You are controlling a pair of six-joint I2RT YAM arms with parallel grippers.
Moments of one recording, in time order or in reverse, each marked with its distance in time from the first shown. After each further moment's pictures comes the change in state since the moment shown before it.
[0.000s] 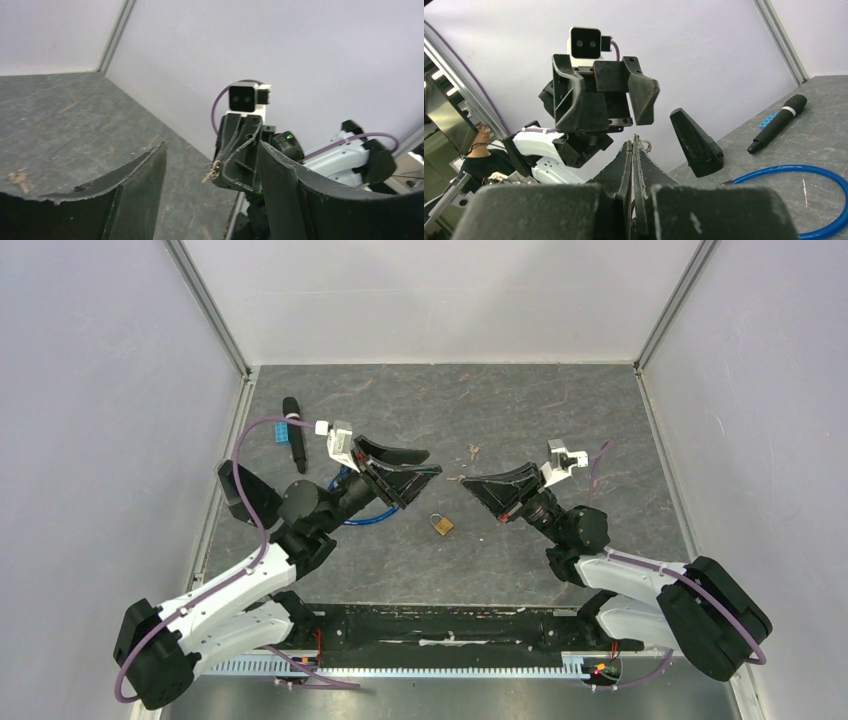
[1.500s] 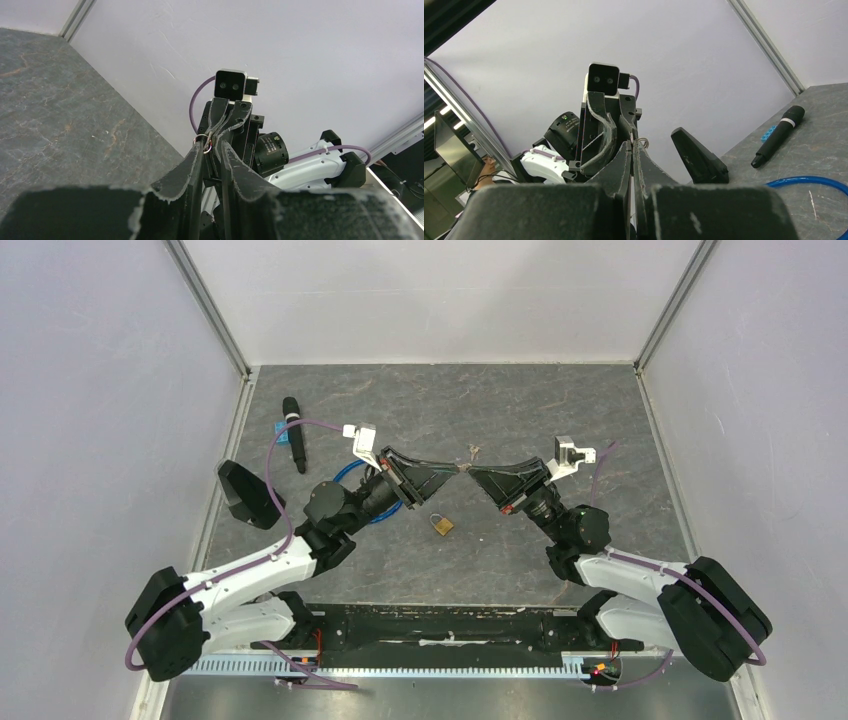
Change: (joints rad) left arm -0.113 0.156 -0.009 0.163 -0.079 -0.193; right arm -0.006 -0.001 0.012 0.008 0.115 0.071
